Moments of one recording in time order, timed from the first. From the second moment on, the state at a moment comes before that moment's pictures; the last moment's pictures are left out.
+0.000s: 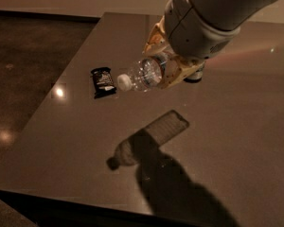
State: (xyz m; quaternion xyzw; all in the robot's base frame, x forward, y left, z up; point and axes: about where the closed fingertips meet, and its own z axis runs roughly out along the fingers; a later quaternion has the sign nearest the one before) arm 0.456 -0.039 1.004 -0.85 0.45 -0.09 0.26
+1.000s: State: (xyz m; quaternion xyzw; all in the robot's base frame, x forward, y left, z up) arm 0.460 -0.045 1.005 -0.79 0.53 -0.02 0.32
